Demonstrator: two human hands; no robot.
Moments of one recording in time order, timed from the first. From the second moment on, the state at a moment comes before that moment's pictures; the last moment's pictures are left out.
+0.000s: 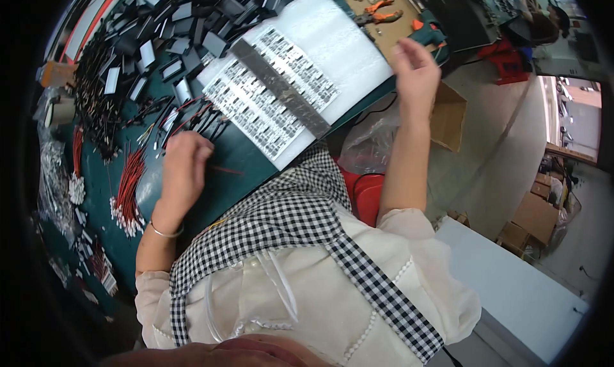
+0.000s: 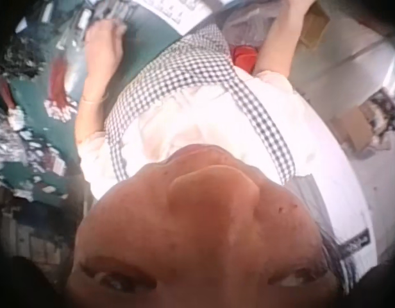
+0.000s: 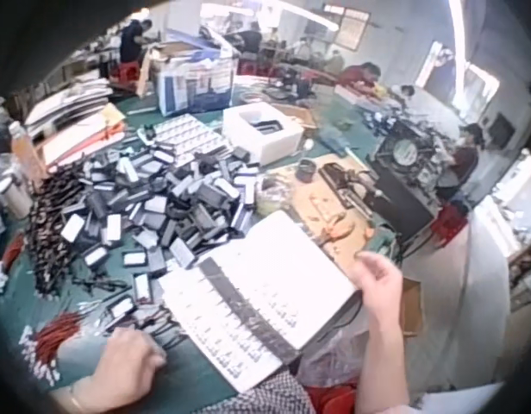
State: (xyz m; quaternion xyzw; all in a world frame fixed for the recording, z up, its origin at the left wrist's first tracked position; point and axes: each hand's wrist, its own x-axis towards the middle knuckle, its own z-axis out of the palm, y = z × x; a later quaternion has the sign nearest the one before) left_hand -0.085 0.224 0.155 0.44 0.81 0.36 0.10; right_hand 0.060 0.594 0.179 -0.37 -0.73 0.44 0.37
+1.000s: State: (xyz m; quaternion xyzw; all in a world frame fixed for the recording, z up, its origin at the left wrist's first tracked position) left_hand -0.103 0.217 0.137 0.42 0.85 0.31 0.09; right_hand 0.097 0.550 0.163 -0.09 -0.35 0.89 0.27
